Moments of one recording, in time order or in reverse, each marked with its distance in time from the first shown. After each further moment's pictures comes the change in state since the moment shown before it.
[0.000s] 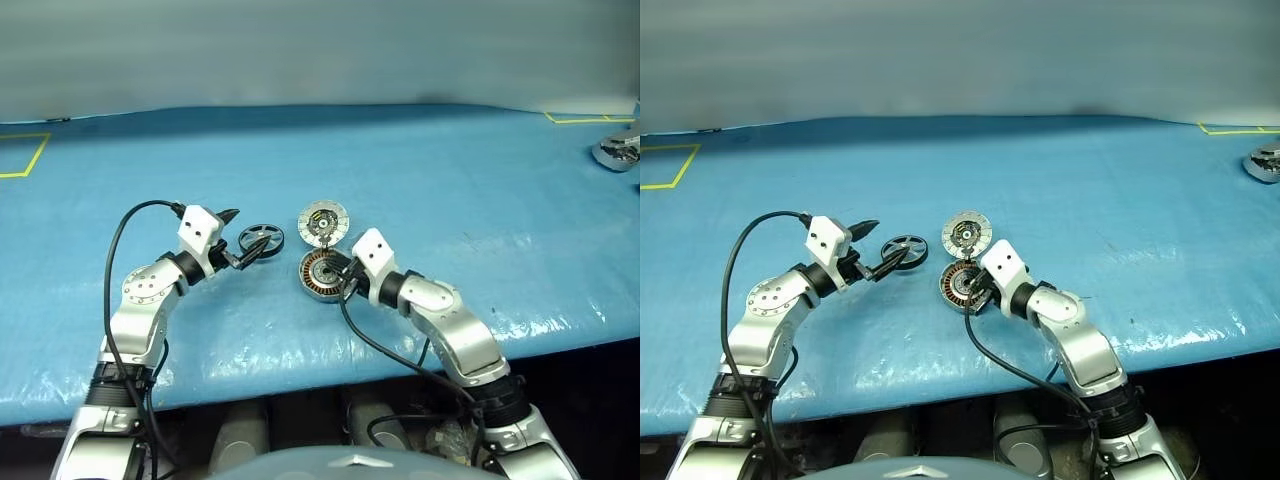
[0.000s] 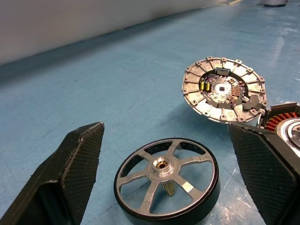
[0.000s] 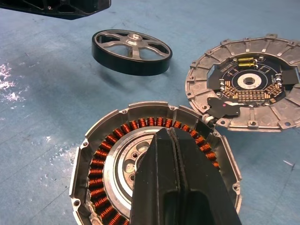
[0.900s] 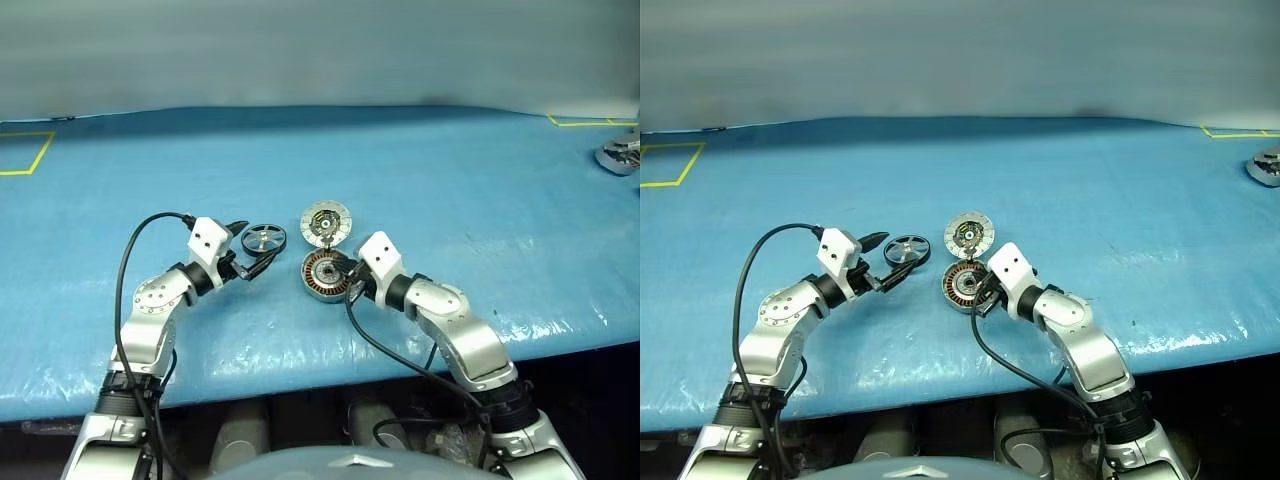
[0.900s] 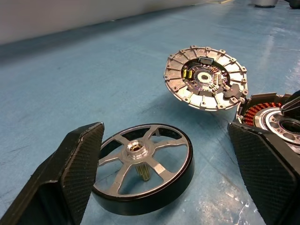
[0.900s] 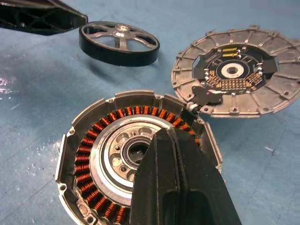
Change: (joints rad) left arm 0.029 -0.035 -0.026 0.006 0.010 -0.010 -0.016; right arm 0.024 -0.021 -0.045 -0.036 0.008 0.007 -0.021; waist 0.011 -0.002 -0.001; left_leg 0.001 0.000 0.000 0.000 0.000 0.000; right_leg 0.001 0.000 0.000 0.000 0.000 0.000
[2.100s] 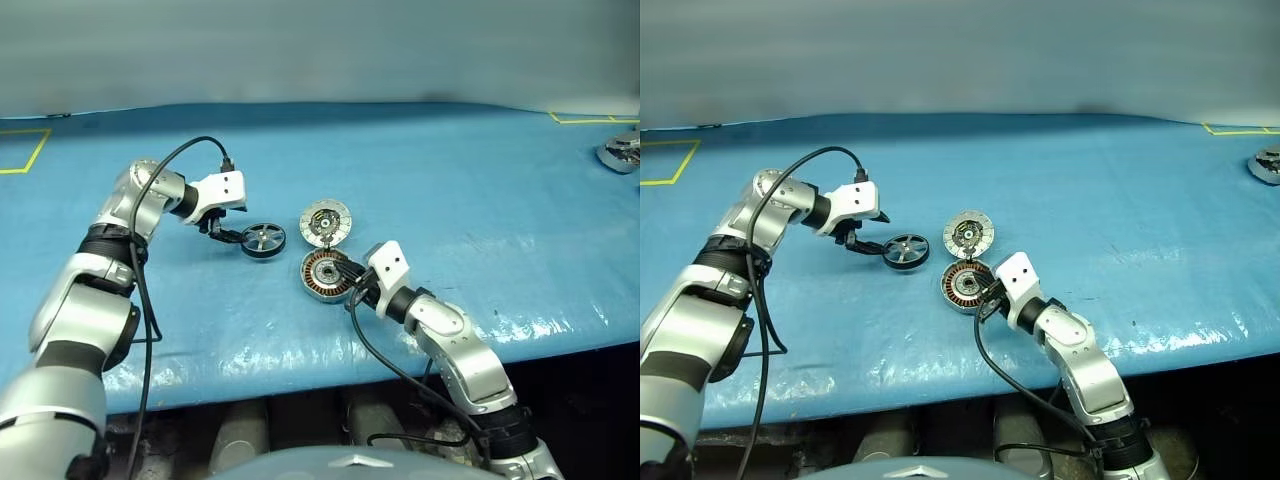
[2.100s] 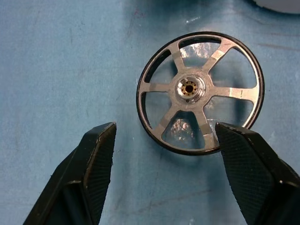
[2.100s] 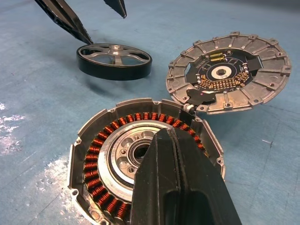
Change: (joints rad) left arm -0.841 0.216 -0.382 0.902 0.418 -0.240 -0.605; right arm 0.129 0.053 -0.019 -0.021 0.027 -0.132 -0.067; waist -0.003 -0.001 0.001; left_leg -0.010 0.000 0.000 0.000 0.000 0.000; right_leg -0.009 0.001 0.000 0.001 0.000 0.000
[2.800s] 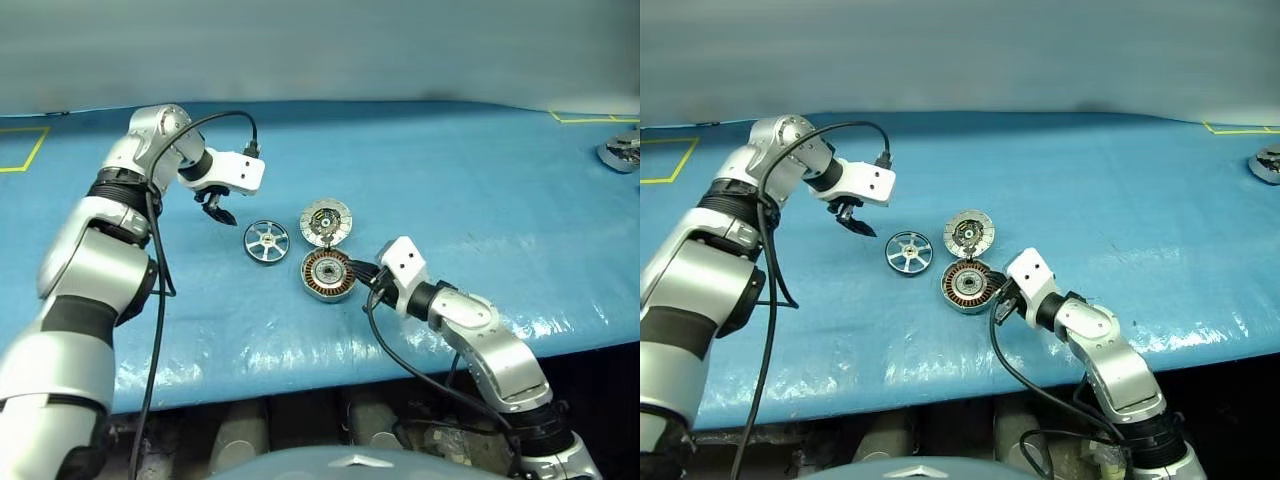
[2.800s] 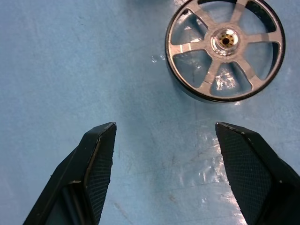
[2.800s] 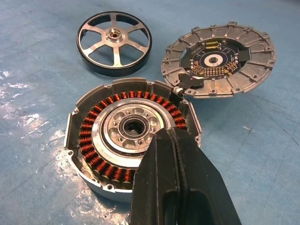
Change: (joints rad) left arm -0.257 -0.037 -0.129 0.126 0.248 -0.143 -0.148; right arm -0.041 -0.160 -0.029 -0.115 0.047 0.153 0.075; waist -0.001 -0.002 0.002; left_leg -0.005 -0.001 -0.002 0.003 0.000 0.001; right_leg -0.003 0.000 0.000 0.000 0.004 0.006
